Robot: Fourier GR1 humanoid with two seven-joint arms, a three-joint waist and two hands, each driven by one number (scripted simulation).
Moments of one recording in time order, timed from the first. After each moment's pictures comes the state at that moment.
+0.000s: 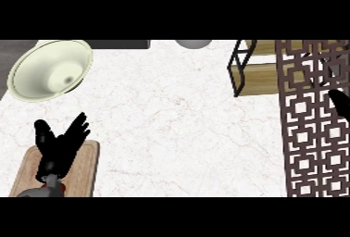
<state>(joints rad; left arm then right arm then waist) -0.02 0.19 0.07 -1.39 0.13 0.00 0.31 -0.56 -0.46 -0.27 -2.02 0.28 0.54 0.68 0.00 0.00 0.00</state>
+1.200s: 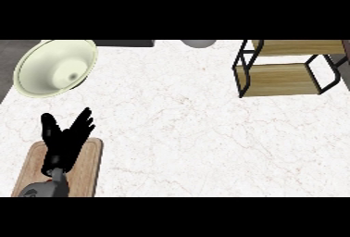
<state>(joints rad) -0.06 0.17 0.06 -1.40 0.11 0.00 0.35 -1.08 -0.74 -0.26 -1.05 0.42 0.45 0.26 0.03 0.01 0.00</state>
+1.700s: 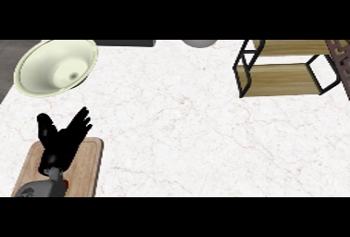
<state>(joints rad) -0.07 0.18 0.08 -1.37 0.11 -0.02 0.31 -1.20 -0.71 -0.20 -0.71 0.56 0.29 0.05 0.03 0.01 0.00</state>
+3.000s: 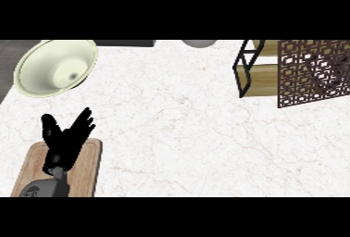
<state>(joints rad) -0.08 0.16 0.09 -1.33 0.10 -0.03 0.29 -1.37 -0.71 -0.33 -0.33 0.54 0.14 -0.10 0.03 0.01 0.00</state>
